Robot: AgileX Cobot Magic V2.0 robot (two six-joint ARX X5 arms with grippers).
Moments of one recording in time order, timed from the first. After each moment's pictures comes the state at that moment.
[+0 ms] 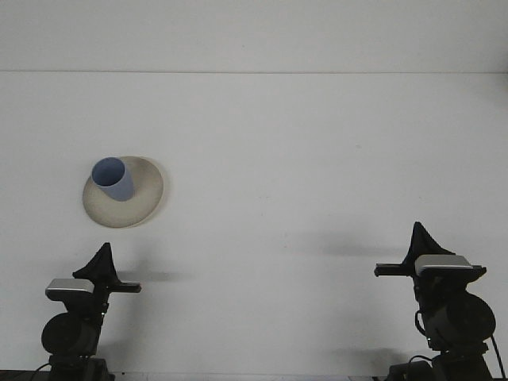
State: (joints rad) left arm -0.06 0.01 0.03 0.10 -0.05 -0.01; right arm 0.14 0.36 0.52 -0.22 0.13 0.04
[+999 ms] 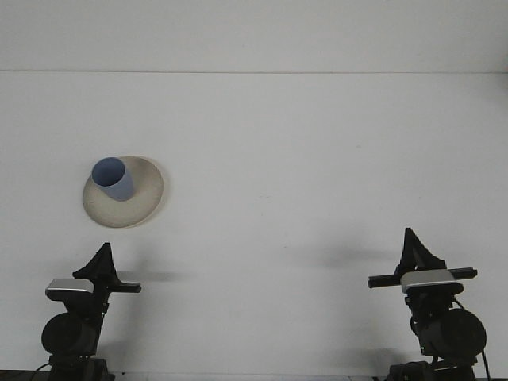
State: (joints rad) left arm -0.06 0.01 0.03 0.10 -0.05 -0.01; right arm 0.11 0.22 0.32 -0.06 0.02 -0.13
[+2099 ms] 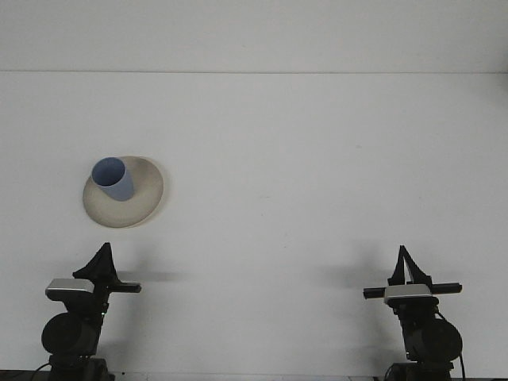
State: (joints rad) left arm -0.06 0.01 0.03 0.10 -0.05 -0.01; right arm 0.01 0.00 0.01 0.01 0.00 -0.26
